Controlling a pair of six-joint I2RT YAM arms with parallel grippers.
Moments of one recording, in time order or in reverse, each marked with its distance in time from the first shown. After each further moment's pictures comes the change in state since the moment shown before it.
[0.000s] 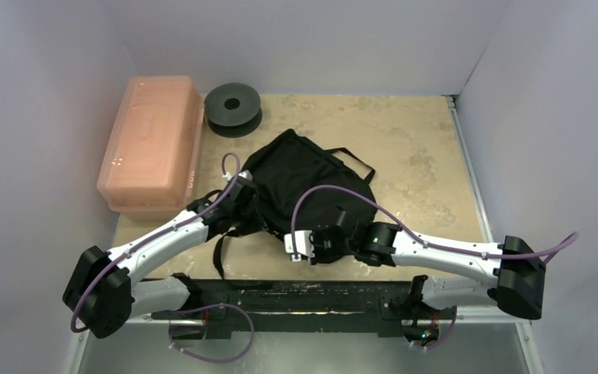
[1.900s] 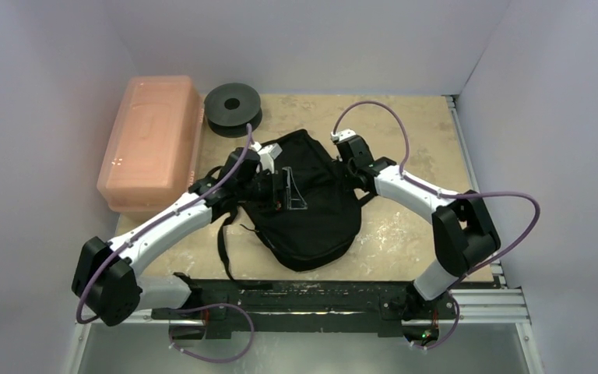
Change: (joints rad) left arm 0.021 0.060 0.230 0.124 0.407 0.228; right arm -0.609 0.438 0.343 -0.061 0.377 0.699
